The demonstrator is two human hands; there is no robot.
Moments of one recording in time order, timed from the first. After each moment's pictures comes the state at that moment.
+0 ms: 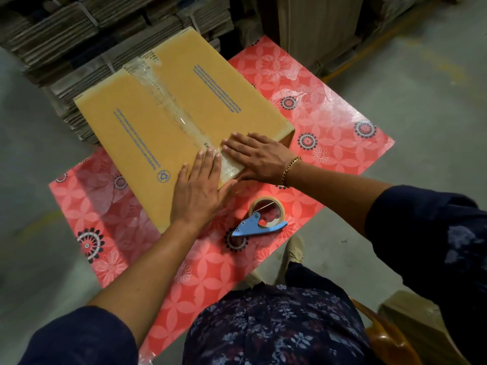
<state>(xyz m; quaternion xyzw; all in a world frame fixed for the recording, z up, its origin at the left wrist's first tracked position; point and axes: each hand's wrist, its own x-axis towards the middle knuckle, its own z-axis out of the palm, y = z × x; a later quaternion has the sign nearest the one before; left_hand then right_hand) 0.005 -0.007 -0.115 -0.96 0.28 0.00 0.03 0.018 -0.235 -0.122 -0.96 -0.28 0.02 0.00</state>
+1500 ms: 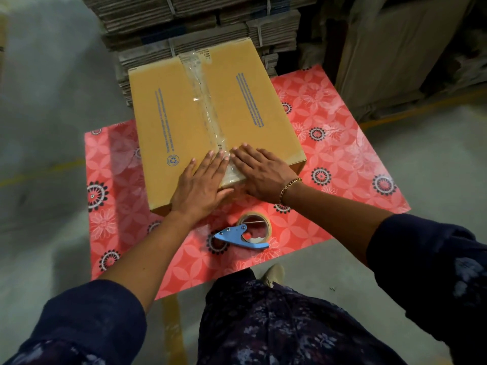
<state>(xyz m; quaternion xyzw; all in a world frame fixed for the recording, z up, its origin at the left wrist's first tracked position) -0.008 -0.024 -0.120 -0.98 0.18 0.01 0.06 0.031 -0.243 -0.121 -0.93 -0.36 0.00 0.01</state>
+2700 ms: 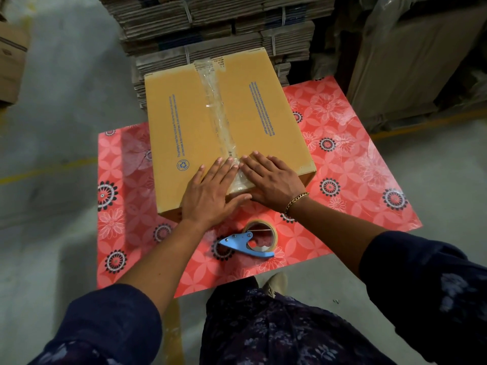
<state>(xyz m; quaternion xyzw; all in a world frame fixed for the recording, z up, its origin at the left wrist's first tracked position) -0.013 -0.032 -0.117 -0.99 0.14 0.00 -0.01 0.028 -0.242 -0.125 -0.94 -0.34 -0.03 0.03</state>
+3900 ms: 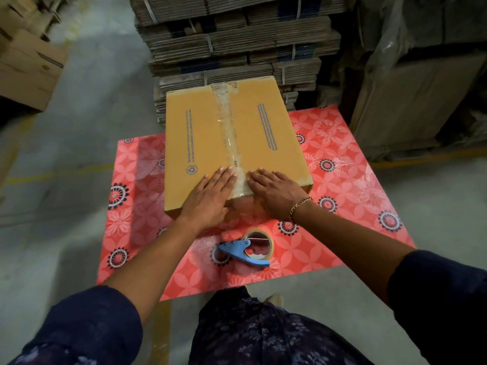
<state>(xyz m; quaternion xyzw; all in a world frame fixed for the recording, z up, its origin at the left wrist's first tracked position) -0.021 -0.023 -0.101 -0.98 0.15 0.09 0.05 0.021 -0.251 -0.090 -0.93 -0.38 0.04 0.00</state>
